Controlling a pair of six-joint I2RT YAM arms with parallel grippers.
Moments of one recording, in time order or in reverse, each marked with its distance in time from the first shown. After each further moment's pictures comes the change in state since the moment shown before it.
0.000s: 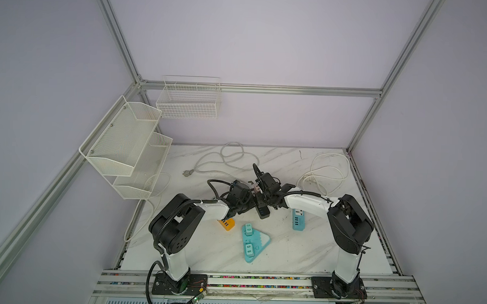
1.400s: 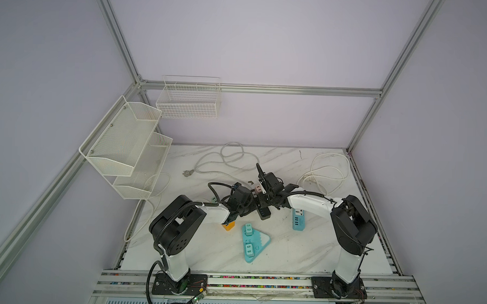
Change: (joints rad) left arm -0.033 -0.006 -0.048 0.082 -0.022 -0.039; right arm -0.021 -0.031 -0.036 0.015 -0.050 -0.016
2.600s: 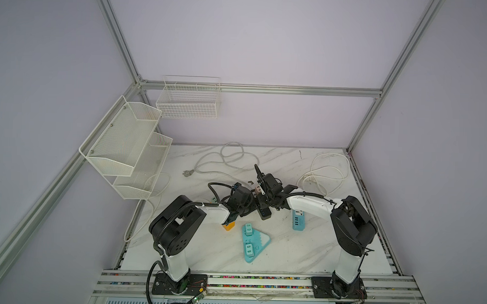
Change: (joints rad) left arm -0.006 -0.001 -0.007 0.008 0.005 -0.007; right arm 0.018 -0.008 -0.003 -0.002 0.034 -0.050
